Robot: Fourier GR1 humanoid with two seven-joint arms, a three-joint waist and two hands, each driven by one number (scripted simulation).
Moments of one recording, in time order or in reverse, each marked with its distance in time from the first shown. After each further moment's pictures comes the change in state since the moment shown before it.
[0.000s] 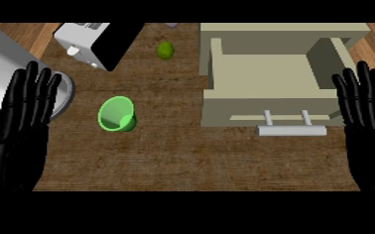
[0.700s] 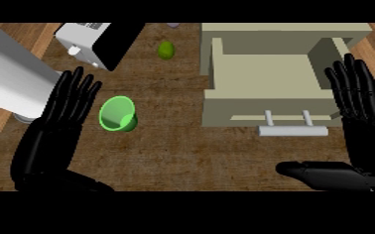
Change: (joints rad) left arm -0.014 -0.031 -0.009 0.146 0.282 -0.164 0.039; right arm -0.056 -0.046 -0.012 0.046 0.036 0.046 0.035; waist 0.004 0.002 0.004
